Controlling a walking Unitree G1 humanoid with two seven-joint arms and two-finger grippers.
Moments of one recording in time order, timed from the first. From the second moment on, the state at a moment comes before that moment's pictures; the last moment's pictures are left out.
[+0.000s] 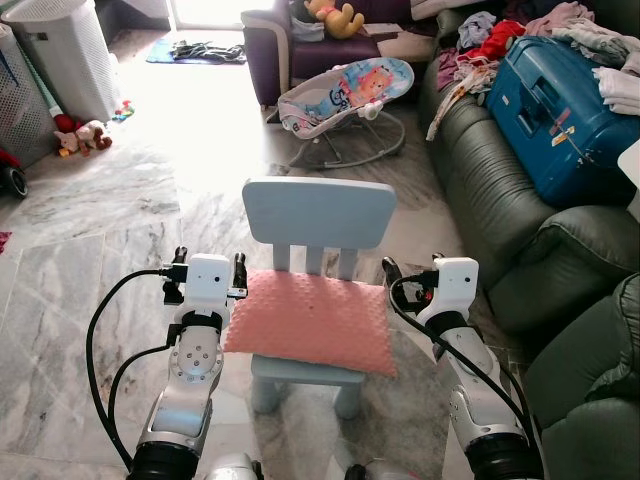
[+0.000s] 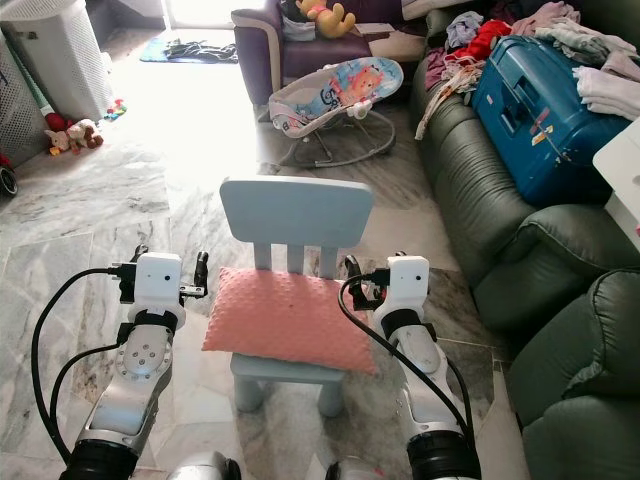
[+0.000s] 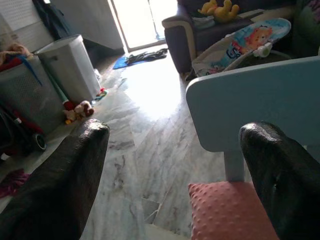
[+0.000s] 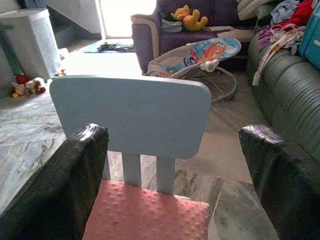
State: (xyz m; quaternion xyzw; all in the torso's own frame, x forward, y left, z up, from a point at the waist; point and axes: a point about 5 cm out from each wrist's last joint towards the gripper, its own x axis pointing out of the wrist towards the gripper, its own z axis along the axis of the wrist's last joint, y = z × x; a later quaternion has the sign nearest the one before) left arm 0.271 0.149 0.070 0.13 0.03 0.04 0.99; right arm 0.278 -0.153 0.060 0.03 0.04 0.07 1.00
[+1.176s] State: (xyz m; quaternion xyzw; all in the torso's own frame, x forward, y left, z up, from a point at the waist) left arm 0.270 0.161 0.069 0.15 0.03 0.07 0.99; right arm 0.282 -0.146 0.063 0.03 0.04 0.08 1.00
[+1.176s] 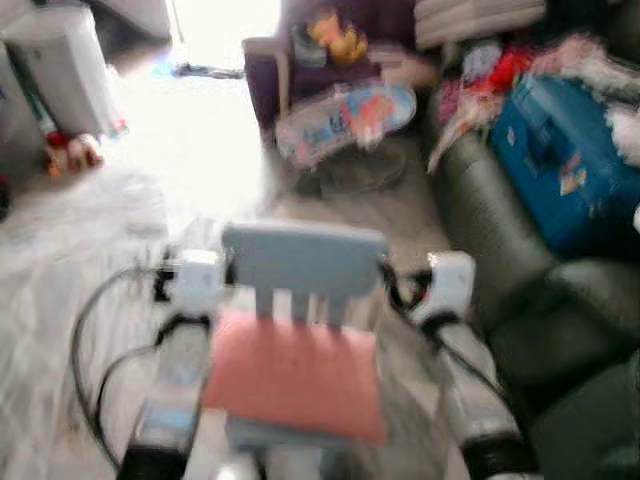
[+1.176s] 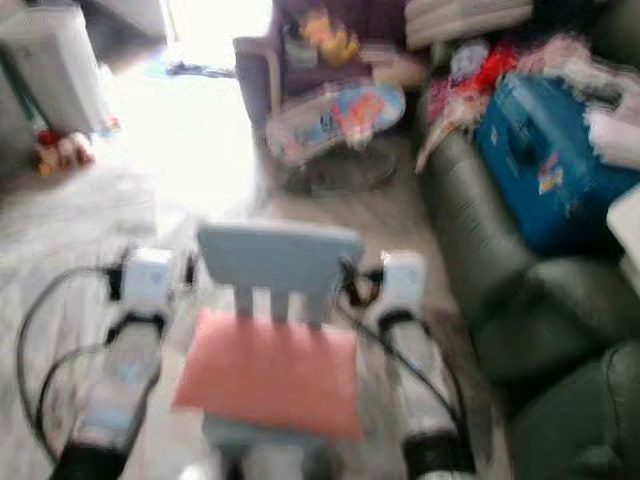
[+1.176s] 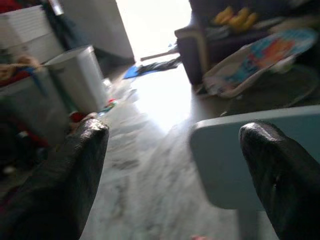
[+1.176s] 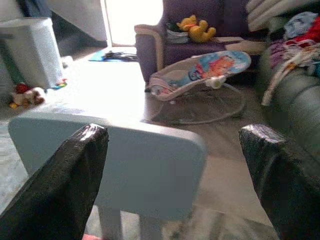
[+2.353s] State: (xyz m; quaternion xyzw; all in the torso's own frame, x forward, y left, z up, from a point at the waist) left arm 0.255 0.160 0.061 0.12 0.06 -0.02 0.99; right arm 0.277 -0.155 0.057 0.03 0.05 0.06 1.00
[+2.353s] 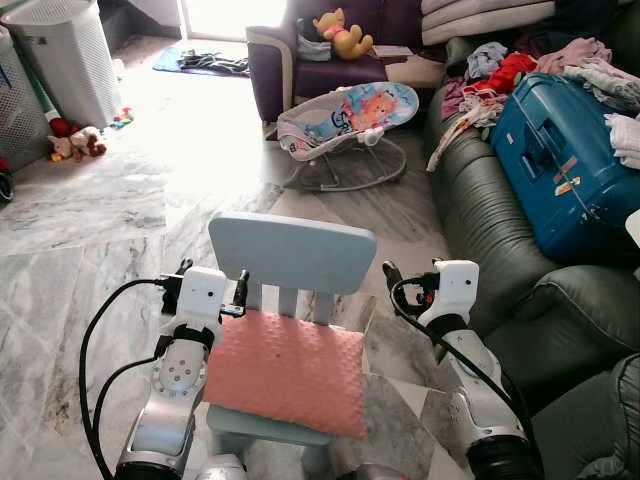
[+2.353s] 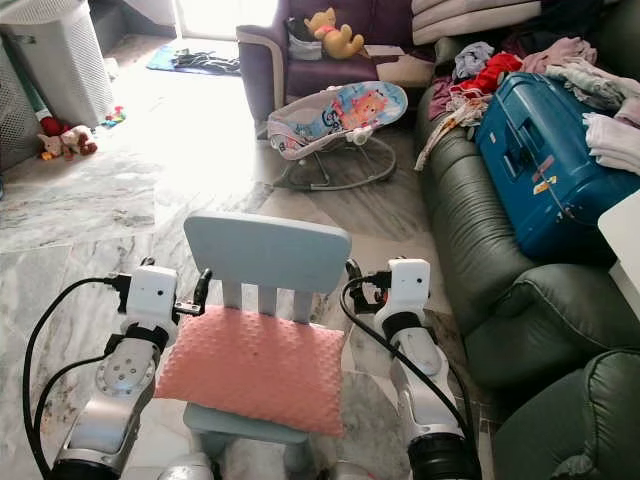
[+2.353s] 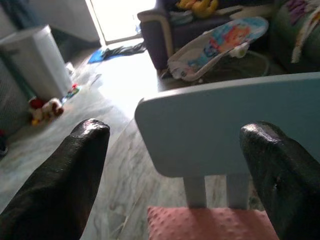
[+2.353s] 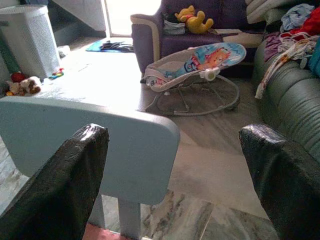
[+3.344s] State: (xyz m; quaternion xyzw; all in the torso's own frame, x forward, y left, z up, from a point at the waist) left arm 0.261 0.166 0.065 0.12 0.07 -0.01 0.99; right arm 0.282 -0.146 0.061 0.04 0.04 0.07 1.00
